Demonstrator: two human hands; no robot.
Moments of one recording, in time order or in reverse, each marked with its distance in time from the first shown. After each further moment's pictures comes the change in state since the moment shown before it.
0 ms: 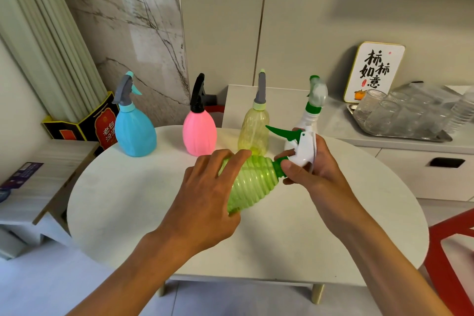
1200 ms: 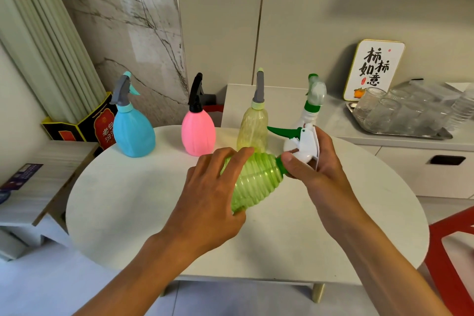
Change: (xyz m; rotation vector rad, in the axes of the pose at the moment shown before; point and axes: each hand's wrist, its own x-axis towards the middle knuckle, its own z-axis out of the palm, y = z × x) left_hand 0.003 0.008 0.004 -0.046 0.041 0.003; right_hand -0.001 0.001 0.001 0.045 0.106 0.004
